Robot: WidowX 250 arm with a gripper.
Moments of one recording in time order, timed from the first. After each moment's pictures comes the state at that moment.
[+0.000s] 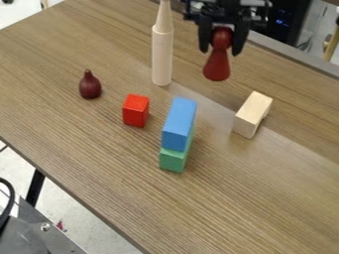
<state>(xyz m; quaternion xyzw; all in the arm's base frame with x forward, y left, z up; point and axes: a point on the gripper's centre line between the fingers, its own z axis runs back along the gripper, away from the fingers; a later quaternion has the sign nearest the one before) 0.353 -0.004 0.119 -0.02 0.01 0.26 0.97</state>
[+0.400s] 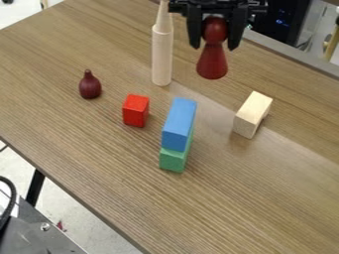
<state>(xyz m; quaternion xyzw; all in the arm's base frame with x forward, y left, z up) 0.309 -0.016 0.151 -0.04 -0.04 0.28 0.96</state>
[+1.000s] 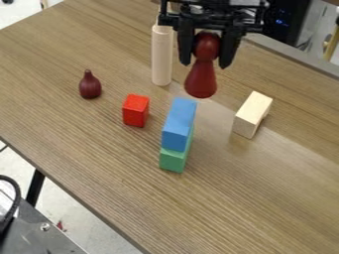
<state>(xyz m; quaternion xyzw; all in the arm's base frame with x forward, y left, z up) 0.282 -0.022 0.144 0.00 0.00 0.29 0.96</state>
